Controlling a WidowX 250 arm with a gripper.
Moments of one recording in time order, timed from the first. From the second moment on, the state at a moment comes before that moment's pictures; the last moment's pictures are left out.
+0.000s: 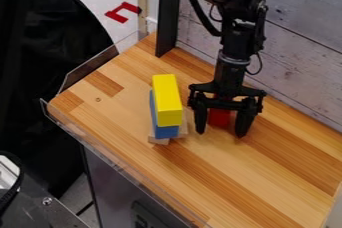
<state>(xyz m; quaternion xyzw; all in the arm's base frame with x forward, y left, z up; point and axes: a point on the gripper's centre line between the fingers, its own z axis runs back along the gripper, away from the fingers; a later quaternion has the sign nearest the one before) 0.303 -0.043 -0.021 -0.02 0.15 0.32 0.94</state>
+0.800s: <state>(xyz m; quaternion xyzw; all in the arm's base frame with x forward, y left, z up) 0.298 -0.045 0.007 -0.02 0.11 0.31 0.95</state>
